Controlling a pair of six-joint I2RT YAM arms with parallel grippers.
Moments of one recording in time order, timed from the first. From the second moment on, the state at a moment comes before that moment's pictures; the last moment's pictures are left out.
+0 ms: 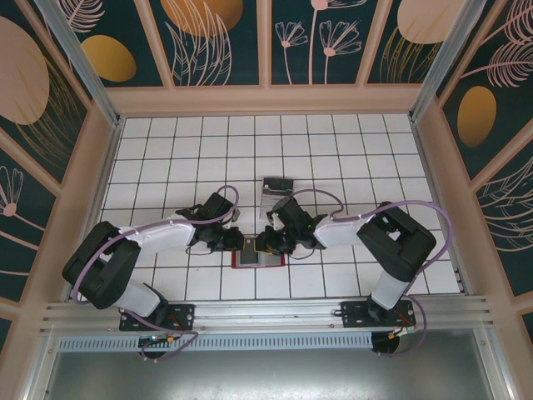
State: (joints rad) left arm -0.64 1.50 0.68 -0.37 0.32 -0.61; right arm 0.86 1.71 0.72 0.09 -0.53 0.97
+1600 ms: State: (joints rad) left arm -0.64 1.49 0.69 -0.38 0.30 -0.61; right arm 0.86 1.72 0.58 0.39 -0.60 1.13
